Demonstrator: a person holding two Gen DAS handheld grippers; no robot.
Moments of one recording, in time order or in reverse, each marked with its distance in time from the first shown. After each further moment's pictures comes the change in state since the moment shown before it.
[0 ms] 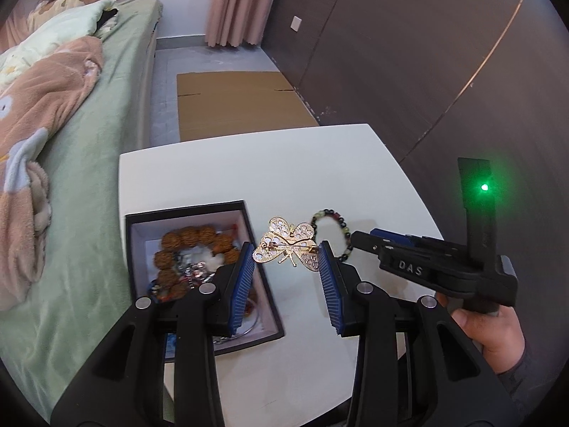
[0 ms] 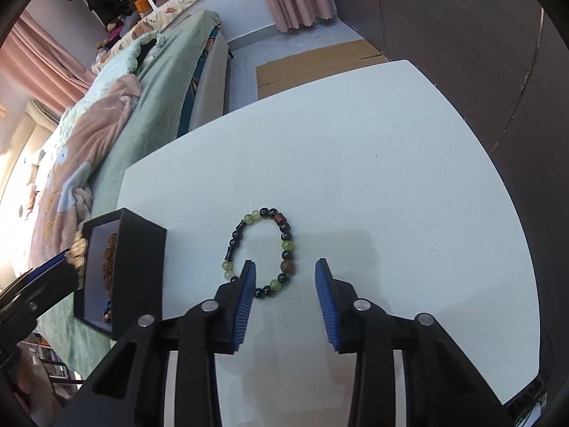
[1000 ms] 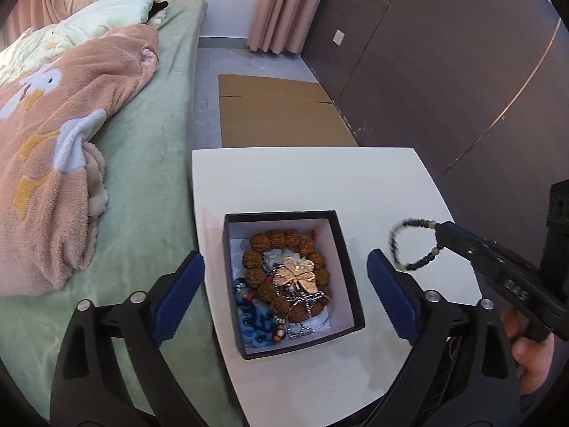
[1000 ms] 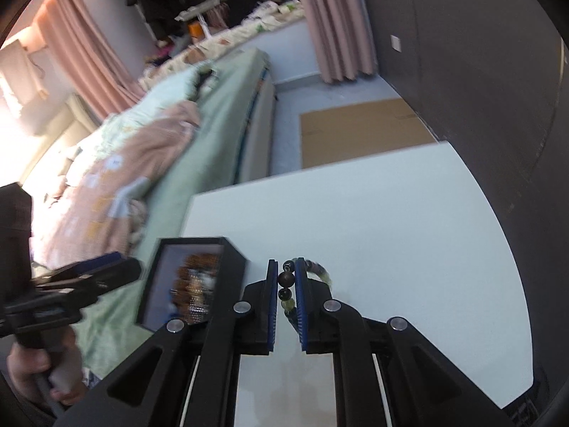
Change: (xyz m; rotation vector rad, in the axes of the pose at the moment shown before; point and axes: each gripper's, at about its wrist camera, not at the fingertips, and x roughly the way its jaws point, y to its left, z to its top) left arm -0.027 0.065 -0.001 -0.110 -0.039 0.089; right arm -0.078 0.068 -0.005 -0.147 -0.219 0.136
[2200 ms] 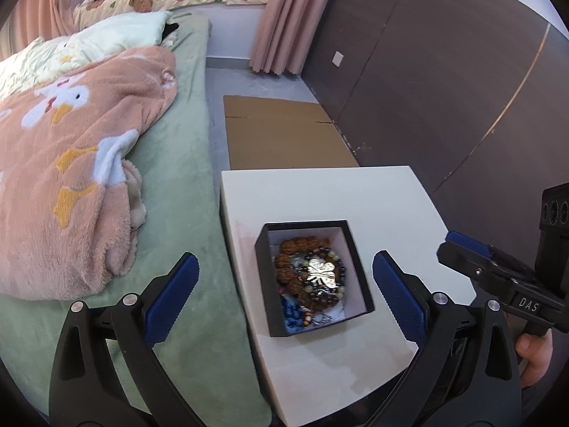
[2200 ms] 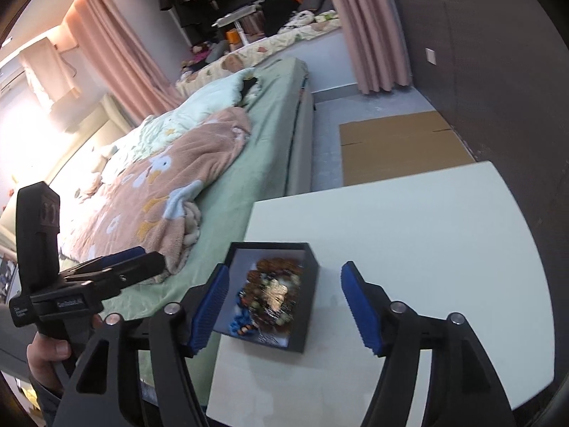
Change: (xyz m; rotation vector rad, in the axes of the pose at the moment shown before) left arm -0.052 0.021 -0.005 0.020 -0.084 -0.001; right arm -0.024 0.038 -0.006 -0.013 -0.018 0.070
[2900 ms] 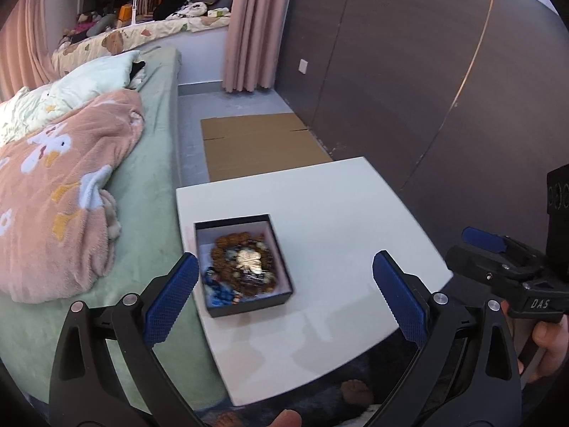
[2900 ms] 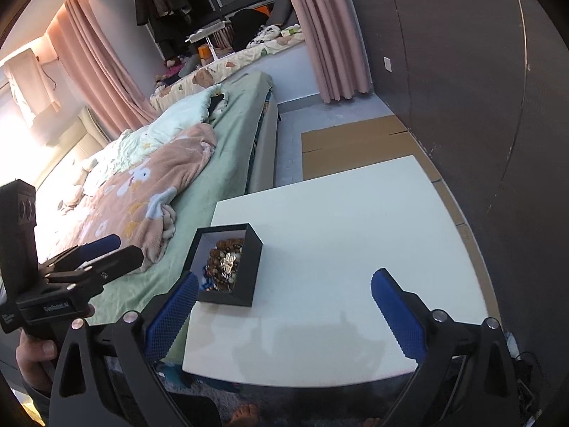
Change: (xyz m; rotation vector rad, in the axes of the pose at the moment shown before) left arm -0.046 -0.102 -0.024 0.139 -0.057 0.003; right arm -0.105 -0.042 -0.028 0.019 -0.044 -0.093
